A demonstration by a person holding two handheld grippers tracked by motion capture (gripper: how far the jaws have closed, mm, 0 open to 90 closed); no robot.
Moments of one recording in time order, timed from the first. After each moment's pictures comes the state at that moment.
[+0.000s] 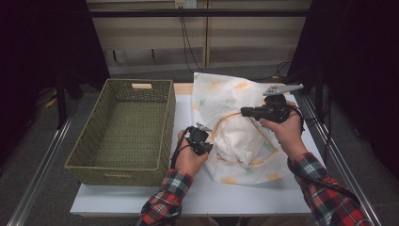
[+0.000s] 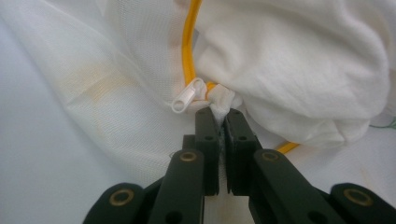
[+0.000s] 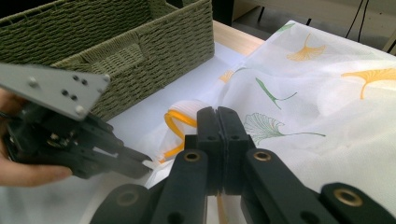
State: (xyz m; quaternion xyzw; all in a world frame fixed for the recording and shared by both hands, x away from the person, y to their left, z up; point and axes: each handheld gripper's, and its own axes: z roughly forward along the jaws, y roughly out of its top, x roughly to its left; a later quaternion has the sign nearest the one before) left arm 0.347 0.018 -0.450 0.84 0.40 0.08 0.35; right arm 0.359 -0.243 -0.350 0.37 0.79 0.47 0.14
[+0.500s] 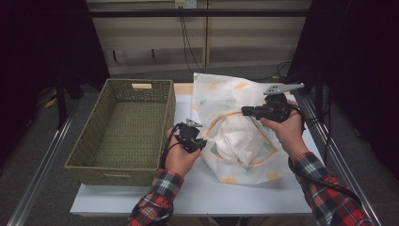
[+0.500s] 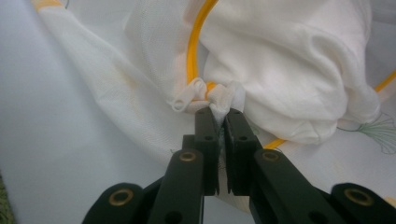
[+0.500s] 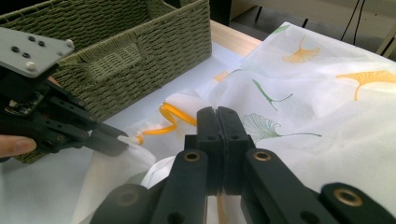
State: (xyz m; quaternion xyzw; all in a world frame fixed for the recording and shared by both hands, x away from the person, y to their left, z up) left arm 0.341 0.043 -0.425 0.83 0.40 0.08 0.37; right arm 0.359 -0.243 -0.346 0.37 0.79 0.47 0.15
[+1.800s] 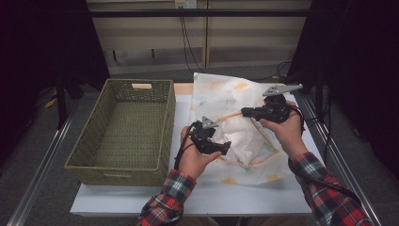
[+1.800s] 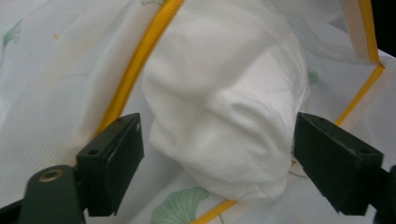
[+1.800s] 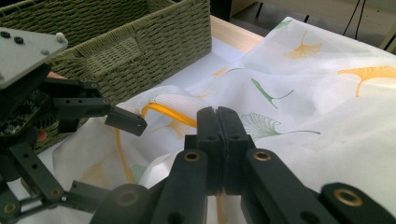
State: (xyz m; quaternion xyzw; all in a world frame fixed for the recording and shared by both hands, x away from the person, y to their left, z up) left arm 0.335 -0.005 -0.425 0.82 0.35 0.10 0.43; right arm 0.360 -0.244 -0.350 0.37 0.79 0.46 0.15
